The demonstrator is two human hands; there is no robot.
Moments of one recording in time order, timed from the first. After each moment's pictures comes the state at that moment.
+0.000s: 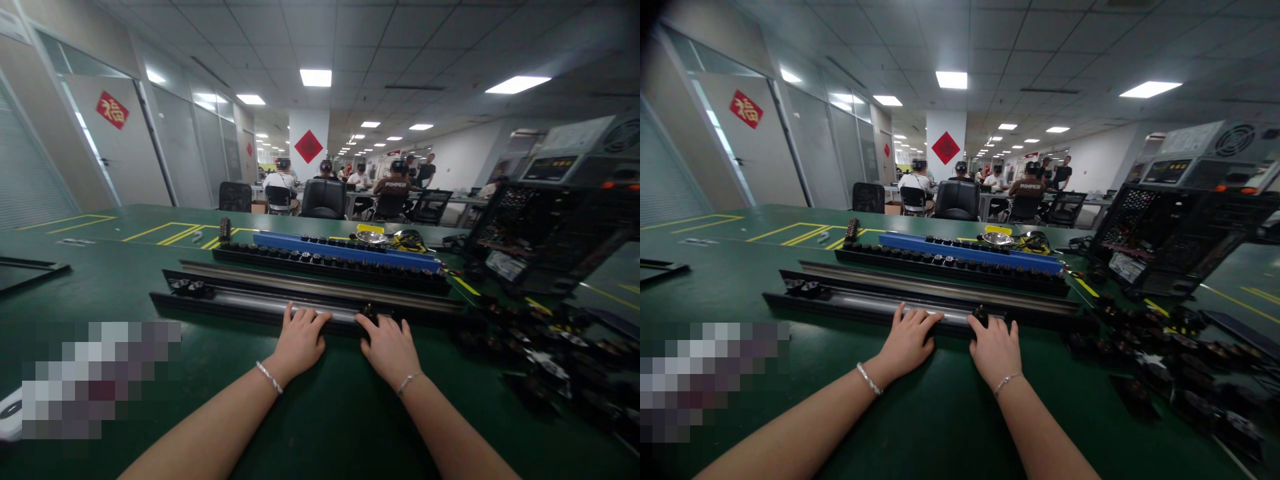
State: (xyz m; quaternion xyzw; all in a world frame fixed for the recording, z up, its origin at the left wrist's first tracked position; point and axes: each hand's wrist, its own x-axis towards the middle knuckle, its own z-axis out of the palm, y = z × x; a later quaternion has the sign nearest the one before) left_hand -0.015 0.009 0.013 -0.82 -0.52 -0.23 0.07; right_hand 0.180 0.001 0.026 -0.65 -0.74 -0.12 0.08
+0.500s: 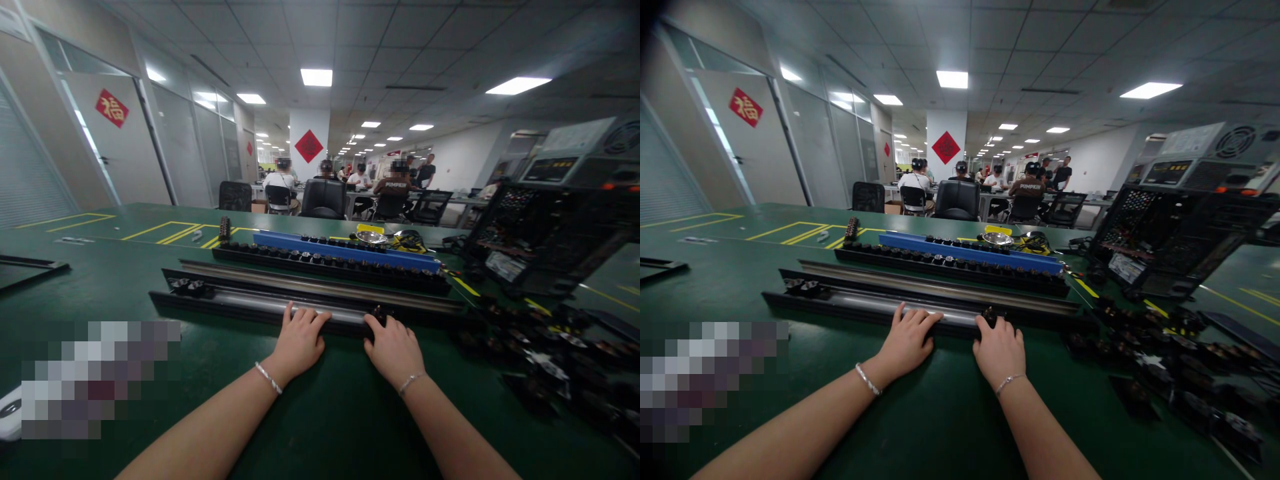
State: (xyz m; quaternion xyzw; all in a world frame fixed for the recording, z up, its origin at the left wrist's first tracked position) left_hand -0.016 0.008 0.013 -0.82 -0.52 -0.23 0.07; right_hand 0.181 -0.001 0.036 -0.70 -0.71 -0.09 0.04
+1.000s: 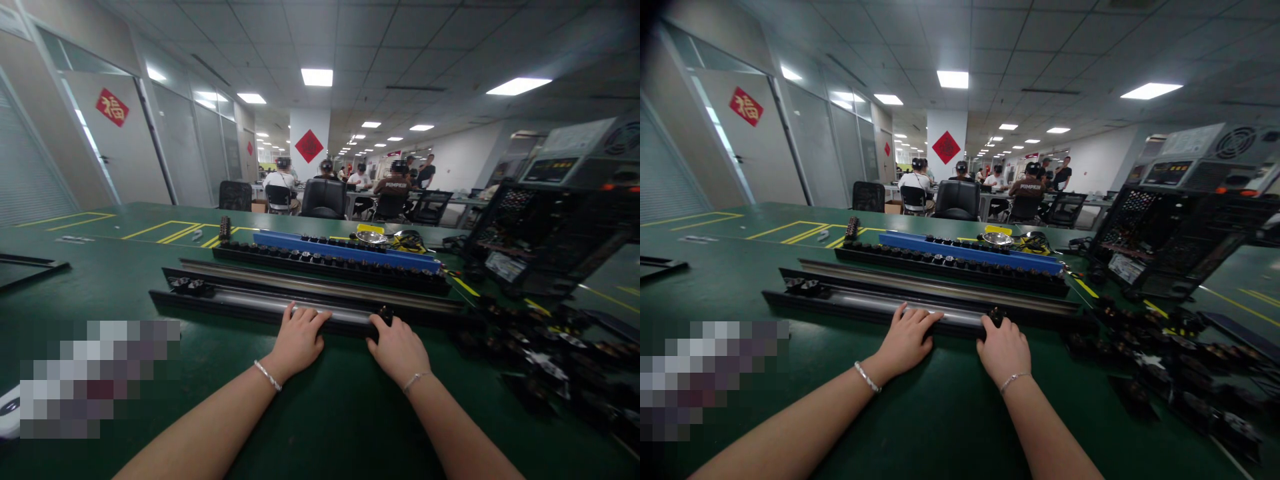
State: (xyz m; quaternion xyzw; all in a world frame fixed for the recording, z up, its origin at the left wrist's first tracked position) left_hand -0.019 0.011 0.013 -0.82 -0.51 -0.23 0.05; right_hand 0.188 0.000 0.039 -0.71 -0.69 -0.08 0.02
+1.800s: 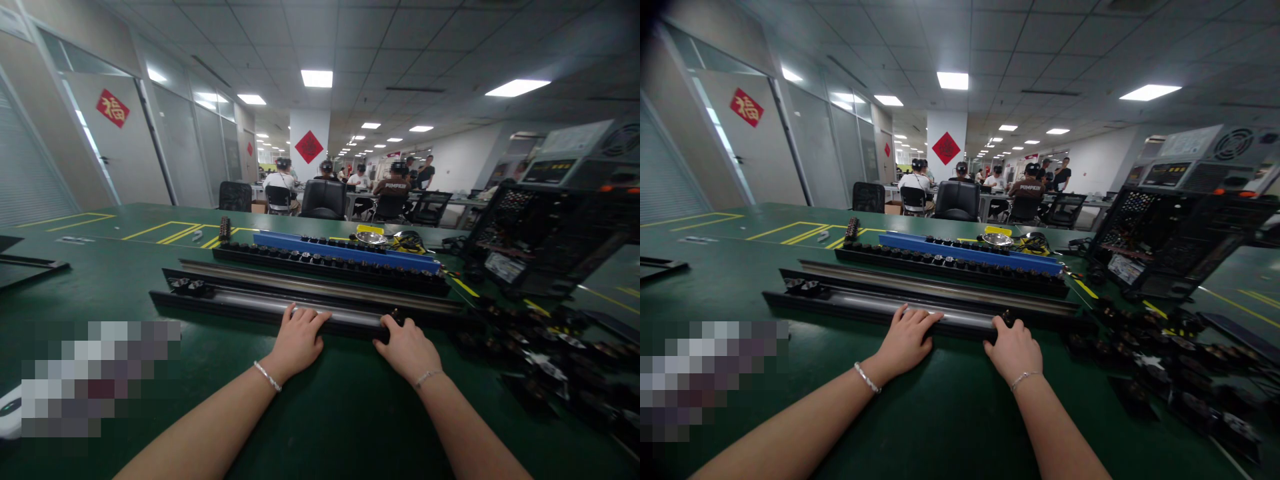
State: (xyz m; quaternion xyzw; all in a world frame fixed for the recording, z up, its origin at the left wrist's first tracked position) left_hand -0.020 0.011 0.013 -0.83 -0.51 -0.23 0.05; right_hand 0.205 0.004 0.043 -0.75 -0.66 -0.03 0.01
